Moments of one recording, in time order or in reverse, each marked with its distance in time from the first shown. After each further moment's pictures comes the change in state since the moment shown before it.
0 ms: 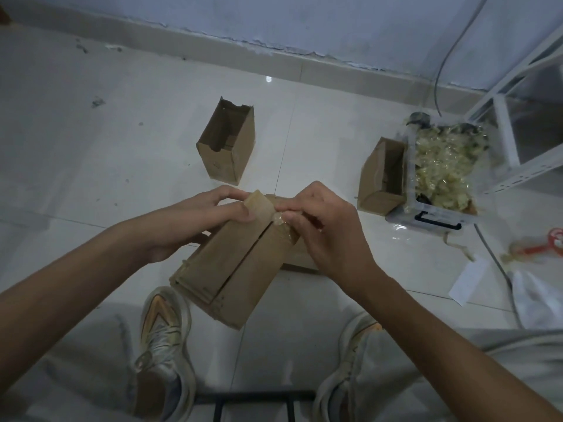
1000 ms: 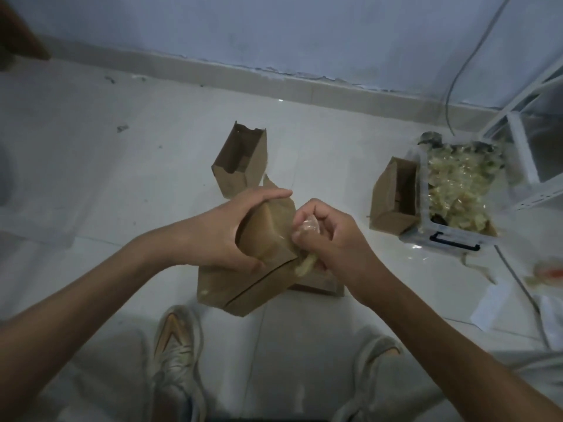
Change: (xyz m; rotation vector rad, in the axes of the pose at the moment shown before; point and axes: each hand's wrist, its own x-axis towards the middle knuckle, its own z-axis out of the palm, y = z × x) left_hand 0.002 0.017 -0.013 0.399 -0.071 0.418; right_hand 0.020 -0.023 -0.020 0.603 -0.242 0.425
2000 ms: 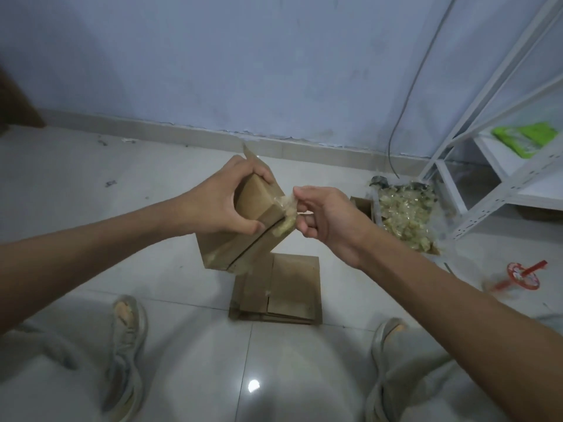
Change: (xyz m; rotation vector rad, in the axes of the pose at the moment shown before) left_hand 0.003 0.066 -0.031 0.236 0.344 0.336; right_hand -0.010 -0.078 -0.027 0.217 0.021 0.058
